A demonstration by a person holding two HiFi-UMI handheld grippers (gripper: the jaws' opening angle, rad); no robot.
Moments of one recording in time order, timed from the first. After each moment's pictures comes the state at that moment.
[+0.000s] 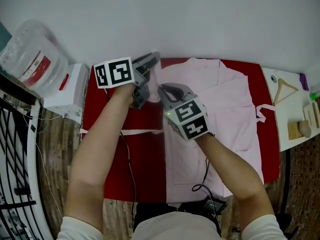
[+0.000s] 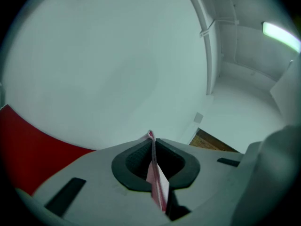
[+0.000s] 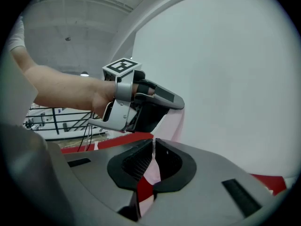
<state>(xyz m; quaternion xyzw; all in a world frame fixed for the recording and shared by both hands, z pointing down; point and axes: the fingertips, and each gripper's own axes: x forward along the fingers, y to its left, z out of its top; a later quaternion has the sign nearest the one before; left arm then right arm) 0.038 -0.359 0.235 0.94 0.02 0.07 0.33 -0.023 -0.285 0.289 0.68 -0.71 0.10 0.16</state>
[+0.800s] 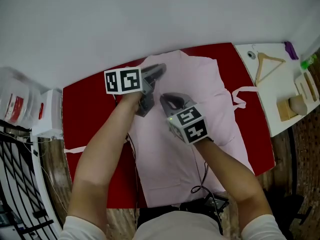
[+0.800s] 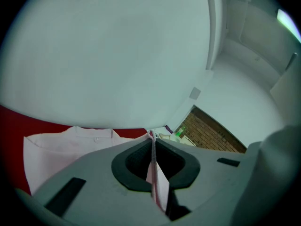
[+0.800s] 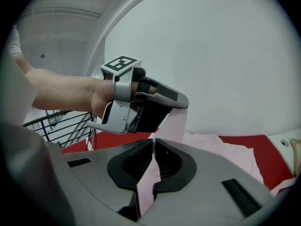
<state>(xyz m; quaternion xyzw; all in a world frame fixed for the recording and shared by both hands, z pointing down) 0.211 -0.202 0.310 0.92 0.10 0.19 0.32 0.125 -0.154 0.353 0.73 -0.65 0.19 0.10</state>
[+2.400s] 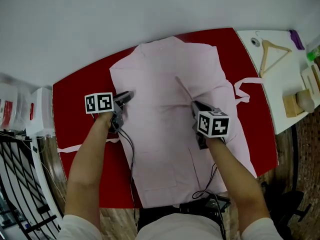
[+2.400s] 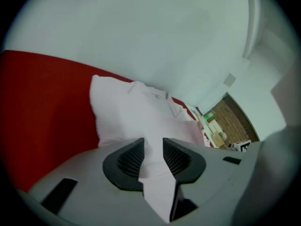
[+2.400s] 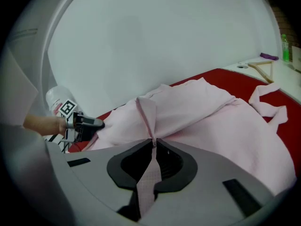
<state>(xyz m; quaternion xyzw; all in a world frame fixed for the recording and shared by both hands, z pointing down) 0.094 -0.278 0.518 0.86 -0.01 0.35 0.36 0.213 -0.034 0.519 0.78 -0.47 0.41 -0.01</state>
